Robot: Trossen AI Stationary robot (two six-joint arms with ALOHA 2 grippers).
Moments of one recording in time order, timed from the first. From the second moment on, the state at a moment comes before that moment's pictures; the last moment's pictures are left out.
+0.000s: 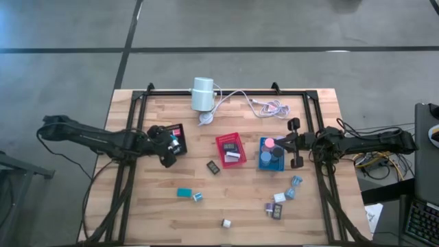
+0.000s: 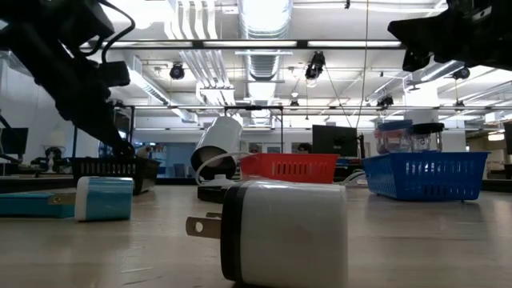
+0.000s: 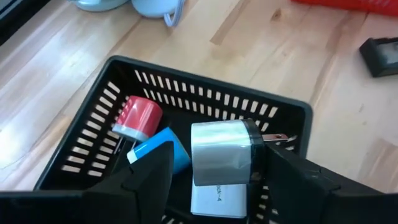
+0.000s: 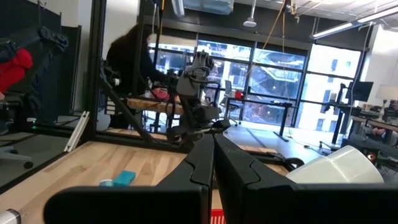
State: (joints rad) left arm -0.12 0.93 0.42 -0.52 -0.47 -0.51; right arm -0.01 0.46 0.06 0.61 -0.04 -0.11
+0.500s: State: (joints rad) left arm -0.04 1.06 0.42 -0.50 -0.48 -0.47; right arm -0.01 0.46 0.06 0.61 -0.04 -0.10
